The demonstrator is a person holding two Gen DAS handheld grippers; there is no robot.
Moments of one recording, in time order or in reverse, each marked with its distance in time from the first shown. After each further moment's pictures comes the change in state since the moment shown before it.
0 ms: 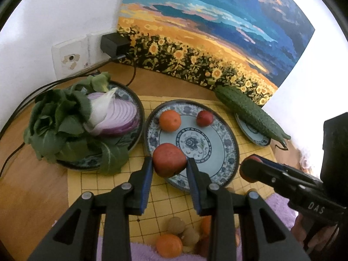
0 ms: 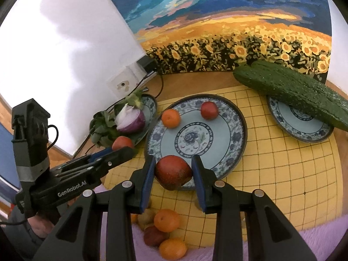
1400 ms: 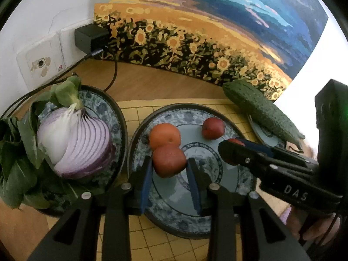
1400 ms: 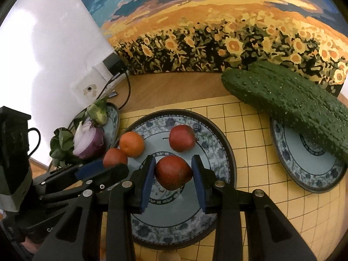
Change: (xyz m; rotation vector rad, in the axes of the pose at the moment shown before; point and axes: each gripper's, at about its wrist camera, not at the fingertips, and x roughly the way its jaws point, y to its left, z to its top) left arm 0.067 -0.005 0.031 0.055 0.055 0.015; right arm 0.069 -0.031 0.047 -0.017 0.057 -0.126
